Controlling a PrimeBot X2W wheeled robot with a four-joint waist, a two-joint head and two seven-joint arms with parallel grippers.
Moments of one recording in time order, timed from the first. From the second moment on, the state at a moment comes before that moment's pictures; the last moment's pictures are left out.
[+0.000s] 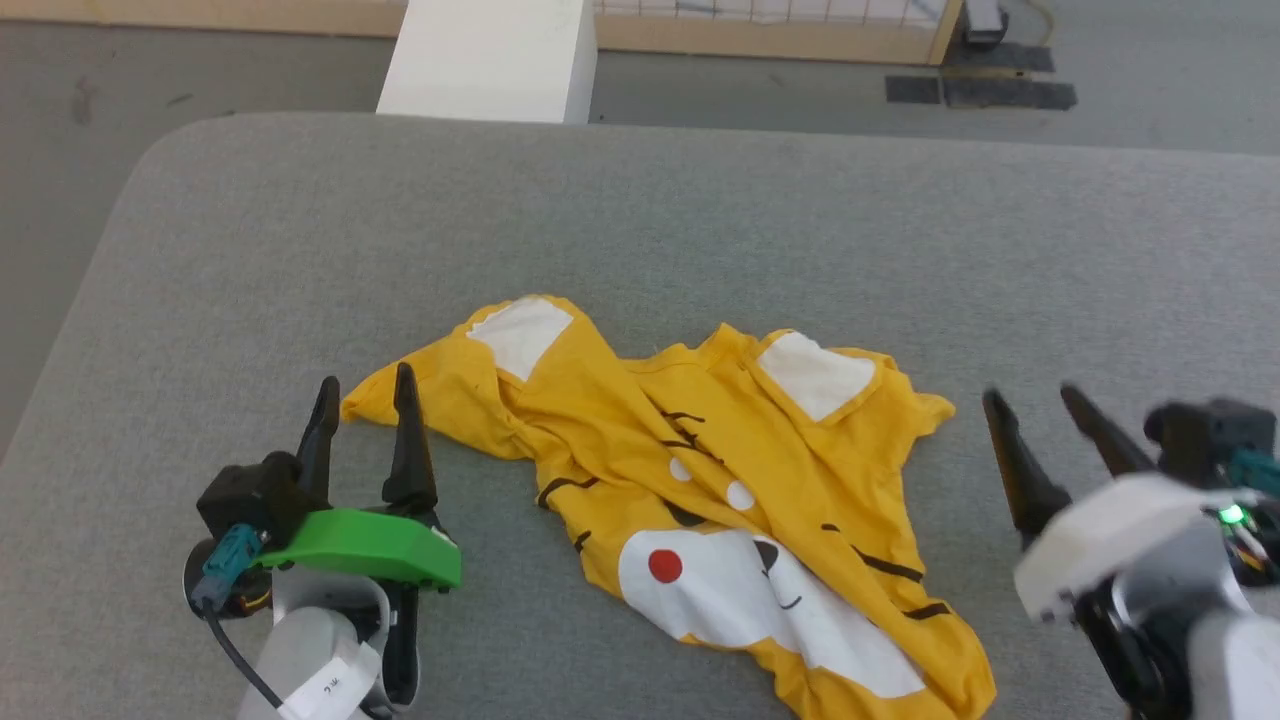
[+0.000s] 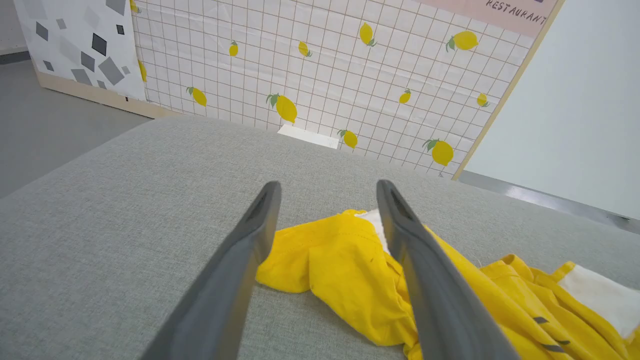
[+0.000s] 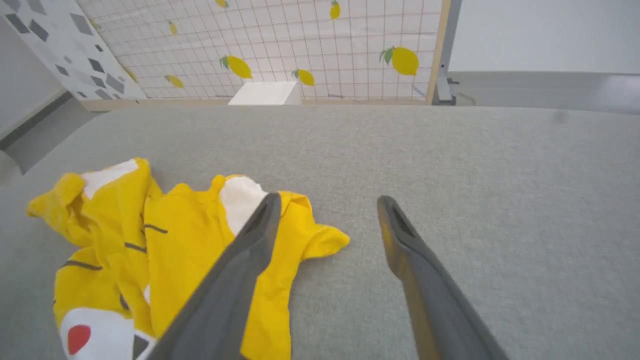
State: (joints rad) left arm -0.18 0.05 -0.03 0.21 -0.32 -0.02 -0.26; right arm -0.04 -0.05 -0.07 -0.19 0.21 0.13 0.38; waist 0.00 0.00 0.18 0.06
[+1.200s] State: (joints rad) left arm -0.18 0.05 -0.06 0.23 -0.32 -0.02 -0.26; right arm -0.23 -0.05 -0.47 0.23 -0.06 0.13 0.27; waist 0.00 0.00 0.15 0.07
